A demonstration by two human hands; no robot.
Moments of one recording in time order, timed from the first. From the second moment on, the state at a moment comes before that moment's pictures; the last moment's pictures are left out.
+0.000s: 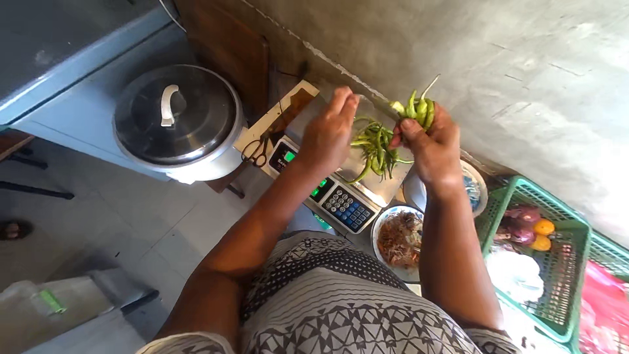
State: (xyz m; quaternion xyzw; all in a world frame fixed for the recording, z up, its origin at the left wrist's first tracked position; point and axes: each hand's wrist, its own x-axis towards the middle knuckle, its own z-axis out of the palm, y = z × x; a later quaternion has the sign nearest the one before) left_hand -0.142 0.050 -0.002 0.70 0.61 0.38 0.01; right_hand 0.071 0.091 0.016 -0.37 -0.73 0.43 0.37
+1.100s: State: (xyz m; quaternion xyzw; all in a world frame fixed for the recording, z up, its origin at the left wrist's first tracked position) left_hand -0.137 0.042 -0.023 0.72 0.58 0.37 0.12; right_hand 0.009 0.091 -0.007 -0.51 -0.85 0.10 0.02
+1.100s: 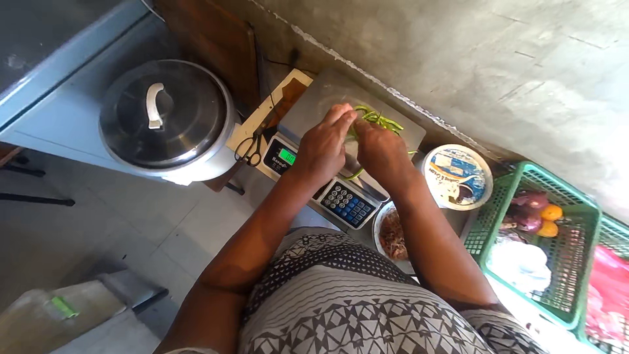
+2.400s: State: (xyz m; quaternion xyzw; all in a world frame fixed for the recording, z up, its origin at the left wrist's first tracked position) left_hand -0.245 -0.046 0.050 0.41 0.47 0.68 0.39; right_hand 0.064 0.107 0.000 -0.30 -0.92 0.25 0.03
